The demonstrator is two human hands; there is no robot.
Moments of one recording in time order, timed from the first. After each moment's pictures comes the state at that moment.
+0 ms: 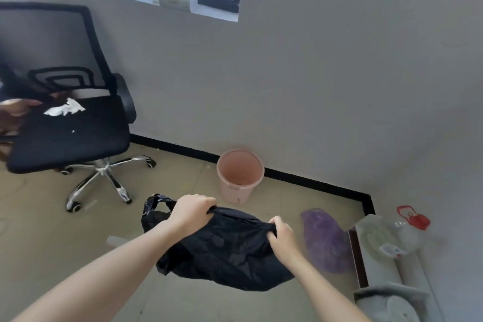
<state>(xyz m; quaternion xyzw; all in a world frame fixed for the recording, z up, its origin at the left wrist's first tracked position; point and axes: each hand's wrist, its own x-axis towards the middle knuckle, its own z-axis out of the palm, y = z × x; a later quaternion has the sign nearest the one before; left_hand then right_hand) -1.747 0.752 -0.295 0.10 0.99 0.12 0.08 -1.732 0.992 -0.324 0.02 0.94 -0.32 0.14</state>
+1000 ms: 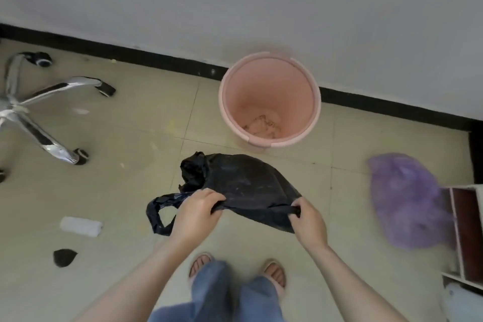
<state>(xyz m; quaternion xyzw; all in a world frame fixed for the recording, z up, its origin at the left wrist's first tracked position) -1.965 0.726 -0.712 -0.04 0.93 0.30 0.18 -1.973 0.962 -0.756 0.16 0.92 -0.26 0.25</state>
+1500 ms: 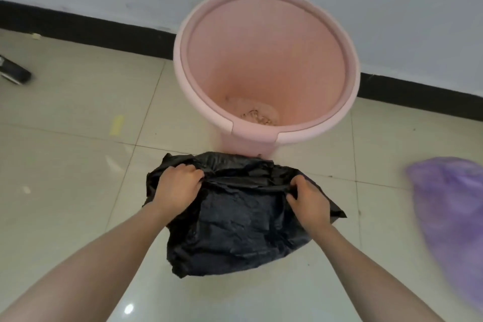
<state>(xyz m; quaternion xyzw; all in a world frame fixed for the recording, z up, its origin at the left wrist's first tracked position) -2.090 0.721 -0.985 0.09 0.98 0.07 0.16 -2.076 0.996 -0.990 0.05 0.98 -0.12 0.15</state>
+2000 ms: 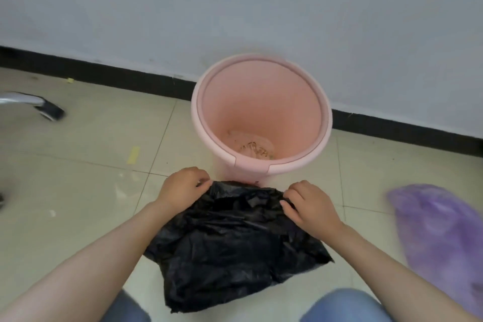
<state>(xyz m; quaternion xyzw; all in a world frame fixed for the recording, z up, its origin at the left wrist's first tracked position) -2.110 0.714 -0.905 0.01 0.96 0.25 0.15 -2.094 0.996 -0.889 -0.31 0.94 -0.10 -0.10</state>
